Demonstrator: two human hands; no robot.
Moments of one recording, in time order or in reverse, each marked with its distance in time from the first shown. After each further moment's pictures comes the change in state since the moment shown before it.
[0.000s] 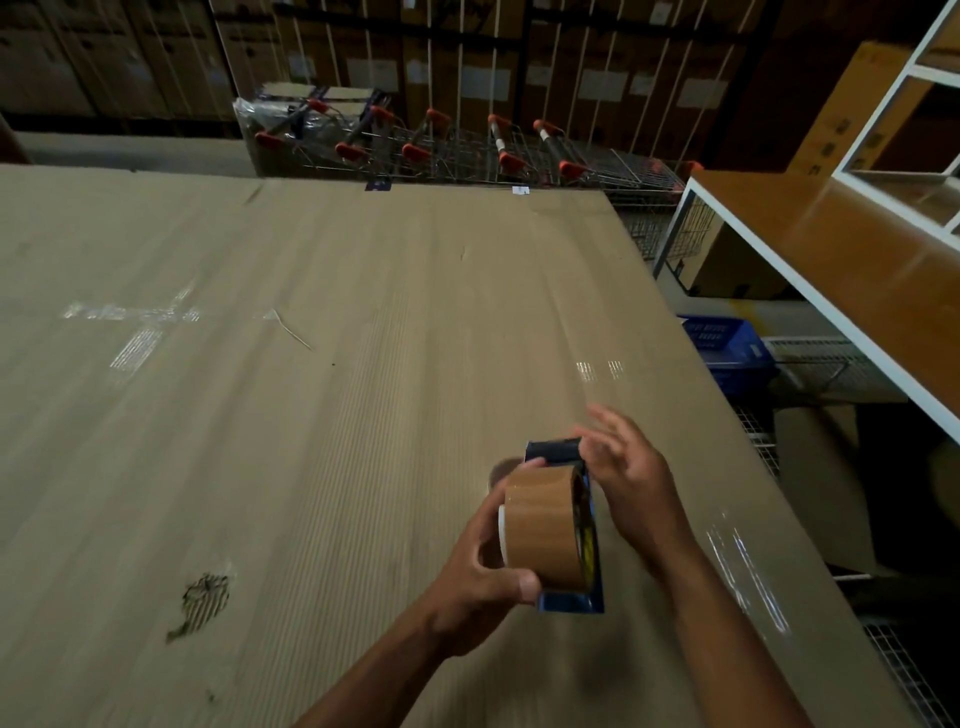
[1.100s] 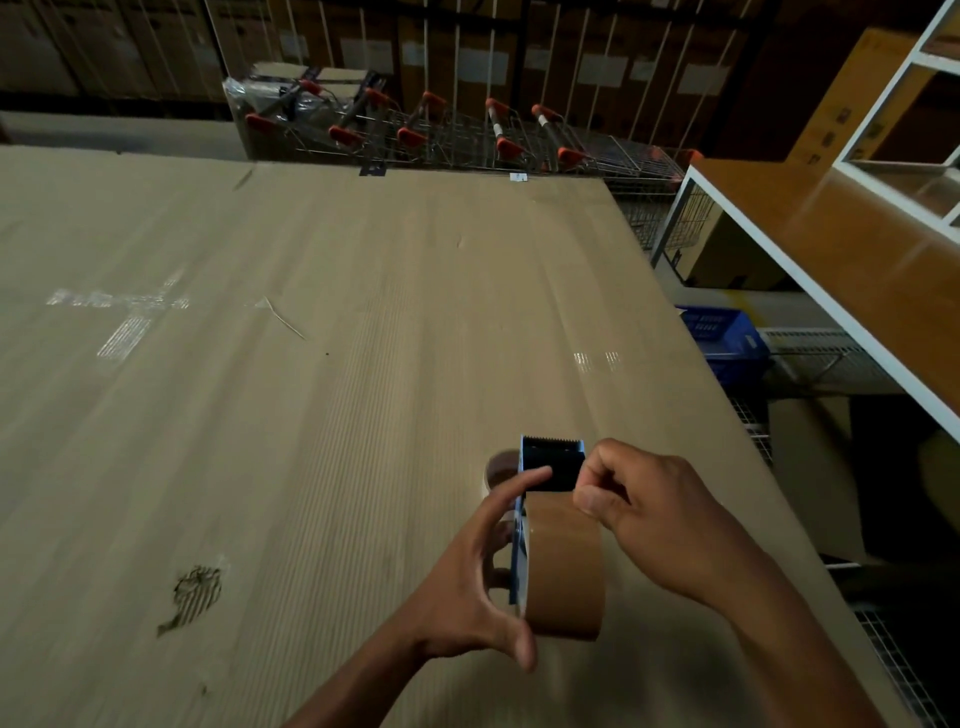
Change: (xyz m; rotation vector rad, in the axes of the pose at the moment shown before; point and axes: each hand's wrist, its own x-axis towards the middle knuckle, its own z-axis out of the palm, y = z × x) left_hand -0.019 0.014 0.001 0.547 0.045 -0.007; right_hand -0.038 -0.074 -0.021 -0.620 -0.259 -0.047
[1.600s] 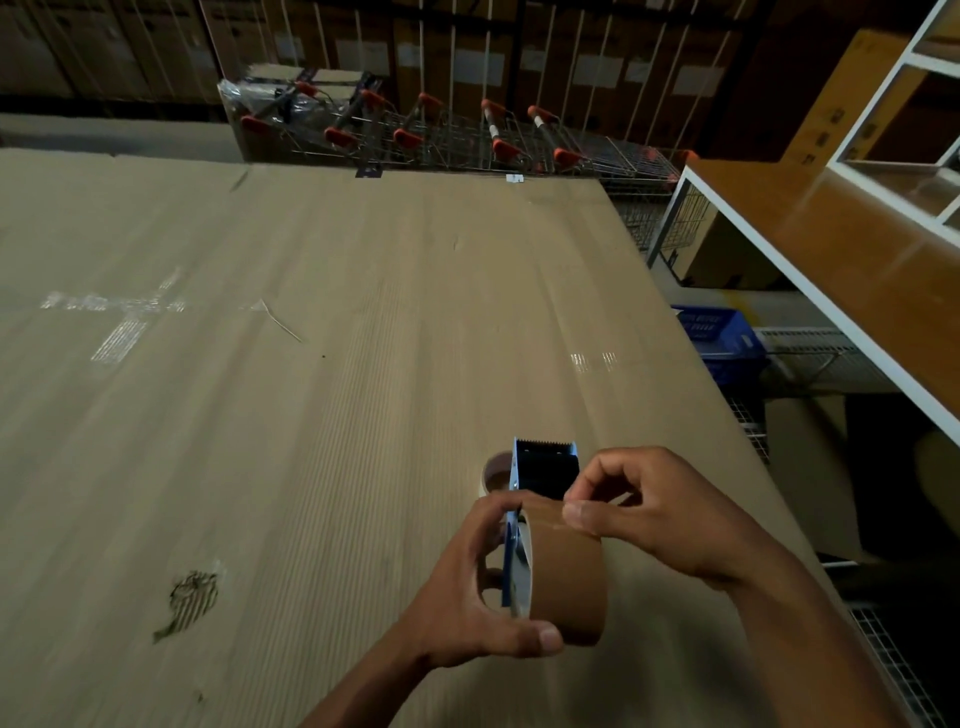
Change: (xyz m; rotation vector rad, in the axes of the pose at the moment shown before) left_hand -0.003 -0.003 0.004 0.066 0.121 -0.050; right_hand 0.007 0.014 -0.006 0.288 -0.143 0.026
